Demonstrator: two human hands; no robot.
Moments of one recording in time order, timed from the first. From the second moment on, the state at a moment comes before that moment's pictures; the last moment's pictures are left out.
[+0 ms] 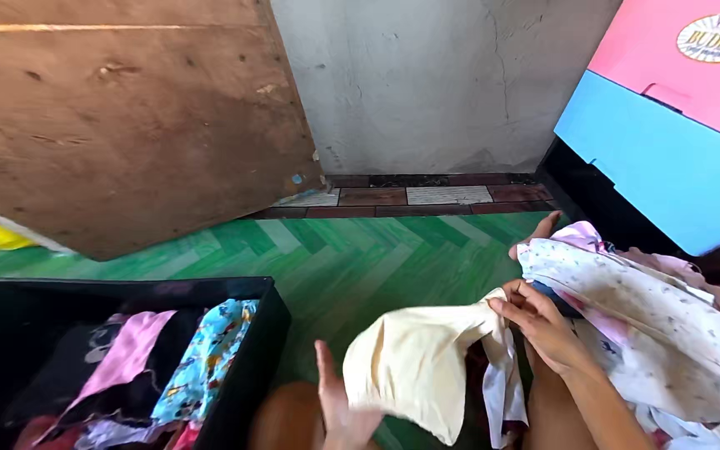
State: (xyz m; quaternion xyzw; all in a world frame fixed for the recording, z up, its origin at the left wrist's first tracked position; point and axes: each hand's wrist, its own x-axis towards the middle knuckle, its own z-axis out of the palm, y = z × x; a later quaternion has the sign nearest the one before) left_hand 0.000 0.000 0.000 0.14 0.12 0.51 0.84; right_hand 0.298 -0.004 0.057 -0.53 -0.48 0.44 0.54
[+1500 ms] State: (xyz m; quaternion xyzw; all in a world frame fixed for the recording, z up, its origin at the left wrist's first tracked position) left_hand -0.054 0.122 0.113 0.77 0.44 0.36 0.27; right_hand 0.277 0.041 0.012 -0.53 -0.63 0.46 0.34
